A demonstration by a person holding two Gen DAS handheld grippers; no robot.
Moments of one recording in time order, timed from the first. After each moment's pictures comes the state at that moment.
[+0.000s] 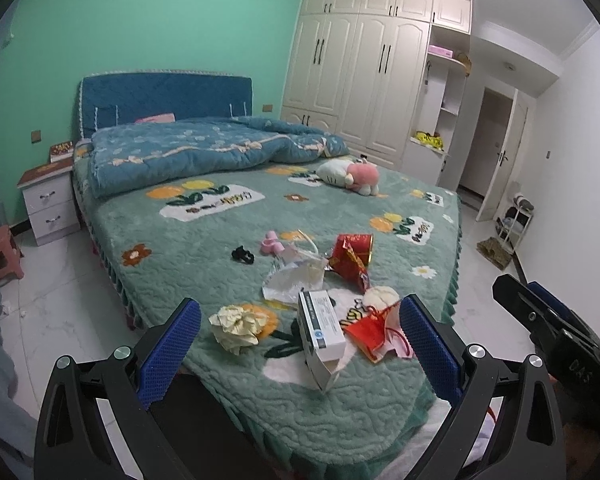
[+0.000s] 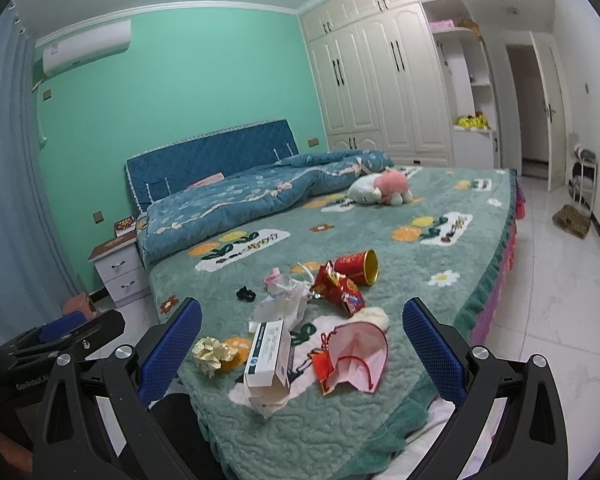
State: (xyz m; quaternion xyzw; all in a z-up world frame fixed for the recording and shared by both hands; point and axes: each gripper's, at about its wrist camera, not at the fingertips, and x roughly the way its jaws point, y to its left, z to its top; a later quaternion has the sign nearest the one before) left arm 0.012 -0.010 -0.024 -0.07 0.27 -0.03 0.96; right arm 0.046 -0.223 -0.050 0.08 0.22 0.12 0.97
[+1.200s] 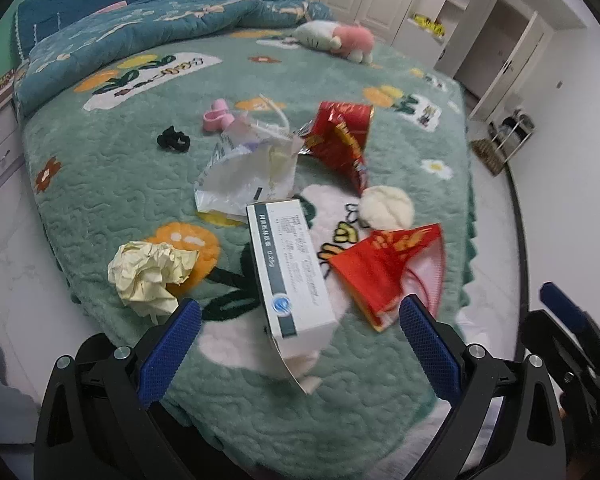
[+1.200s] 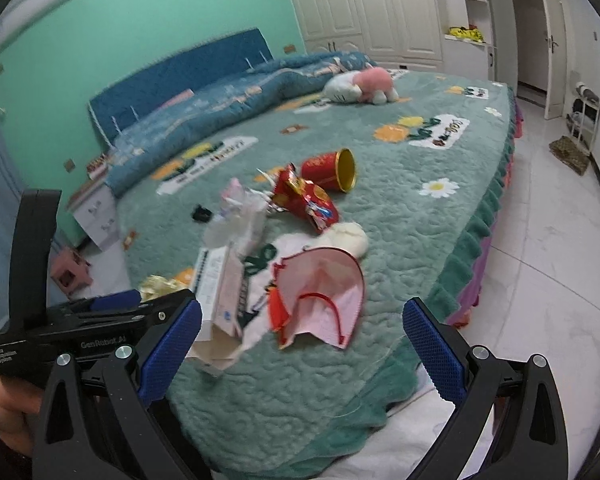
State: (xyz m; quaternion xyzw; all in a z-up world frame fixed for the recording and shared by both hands) left arm 0.150 -0.047 -0.115 -0.07 0.50 -0.09 0.86; right arm 0.141 -0.241 -0.117 0.08 0.40 0.10 0.91
